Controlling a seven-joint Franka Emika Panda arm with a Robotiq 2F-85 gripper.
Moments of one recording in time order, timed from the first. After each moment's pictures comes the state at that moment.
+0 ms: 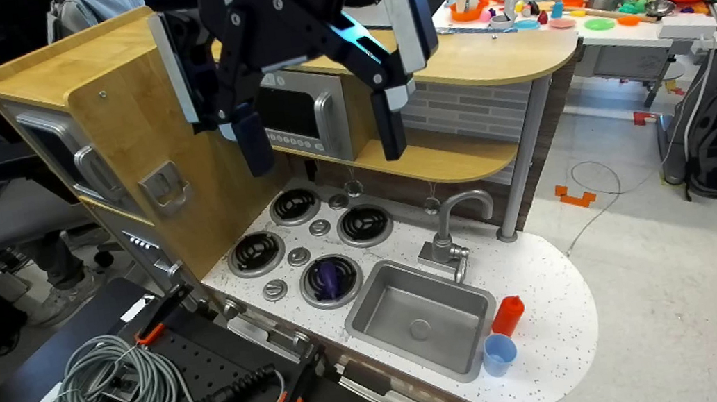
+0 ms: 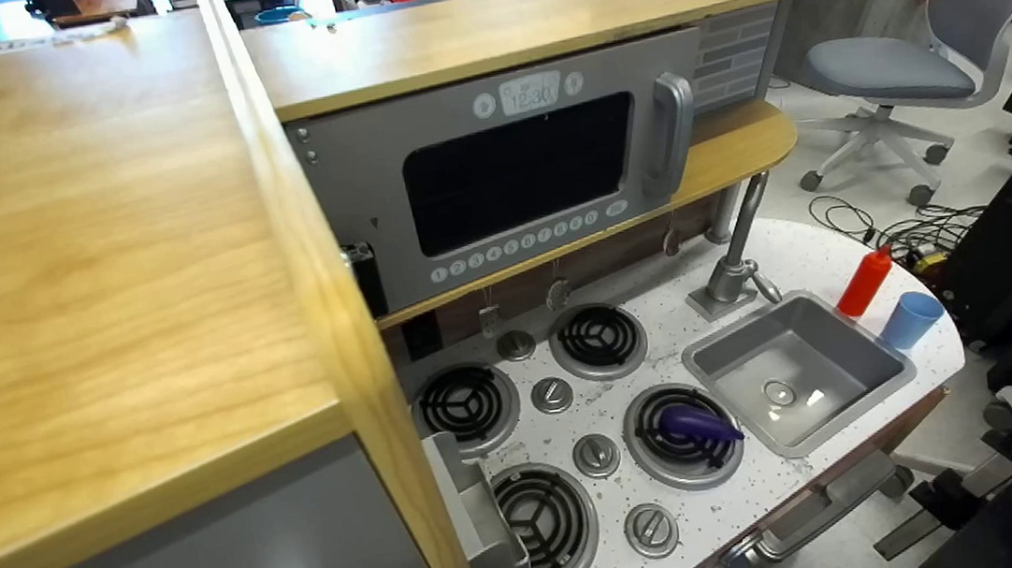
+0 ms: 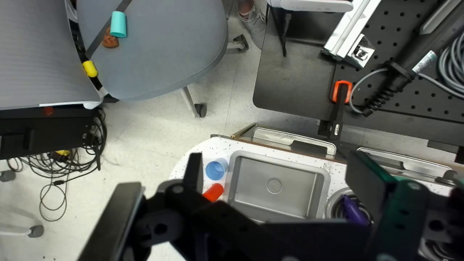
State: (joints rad) arm -0.16 -0.37 -0.16 -2.31 -0.41 1.83 -0.38
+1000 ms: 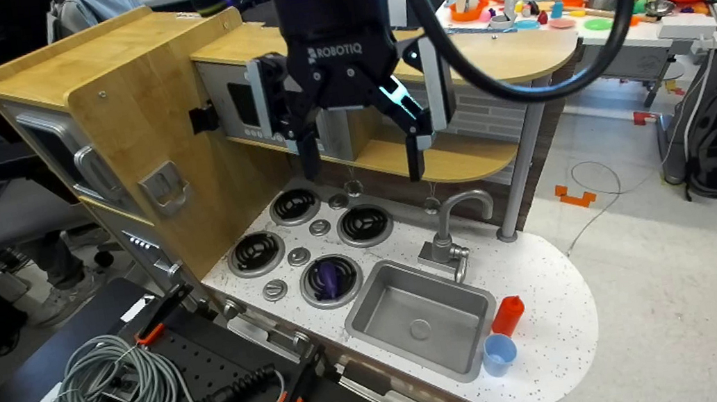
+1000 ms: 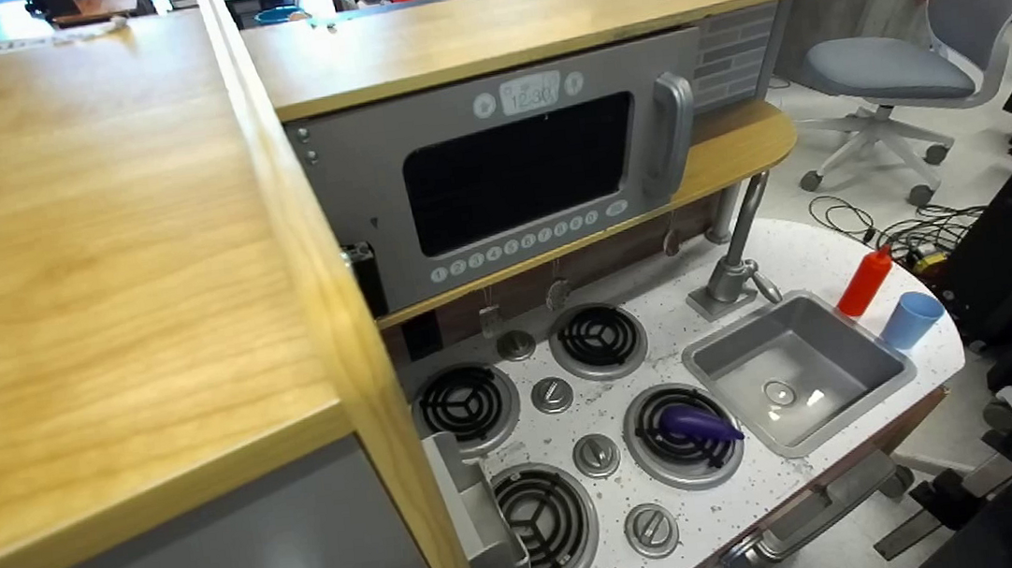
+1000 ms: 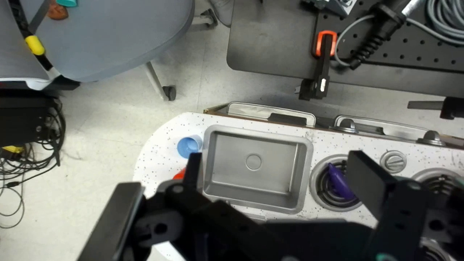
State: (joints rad) arm -0.15 -0.13 -0.18 -2.22 -0.26 1.95 -0.38
